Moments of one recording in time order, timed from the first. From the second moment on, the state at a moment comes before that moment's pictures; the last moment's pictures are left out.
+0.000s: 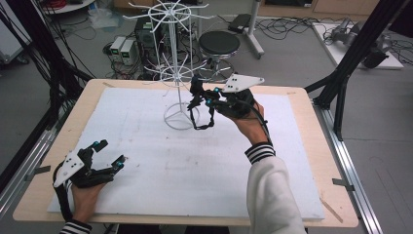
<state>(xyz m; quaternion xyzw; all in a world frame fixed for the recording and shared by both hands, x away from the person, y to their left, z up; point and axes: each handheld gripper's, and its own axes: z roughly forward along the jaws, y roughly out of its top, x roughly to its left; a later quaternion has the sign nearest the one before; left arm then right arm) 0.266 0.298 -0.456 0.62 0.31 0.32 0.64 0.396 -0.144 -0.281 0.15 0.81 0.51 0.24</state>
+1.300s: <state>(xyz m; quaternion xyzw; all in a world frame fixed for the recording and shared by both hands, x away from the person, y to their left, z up) 0.266 0.298 -0.456 0.62 0.31 0.32 0.64 0.410 -0.116 -0.291 0.28 0.77 0.50 0.28</state>
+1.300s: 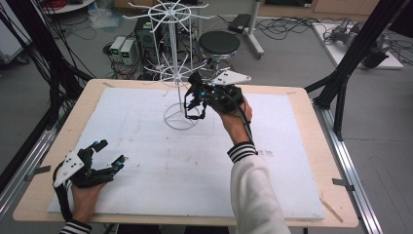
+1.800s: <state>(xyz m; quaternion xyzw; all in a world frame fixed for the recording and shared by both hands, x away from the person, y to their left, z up) 0.266 0.298 -0.456 0.62 0.31 0.32 0.64 0.416 -0.109 -0.299 0.30 0.77 0.49 0.28</state>
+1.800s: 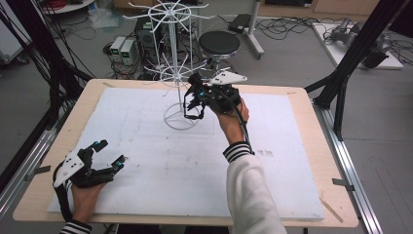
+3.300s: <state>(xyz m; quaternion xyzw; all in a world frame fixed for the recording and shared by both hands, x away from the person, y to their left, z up) 0.266 0.298 -0.456 0.62 0.31 0.32 0.64 0.397 -0.116 -0.320 0.27 0.80 0.49 0.24</state>
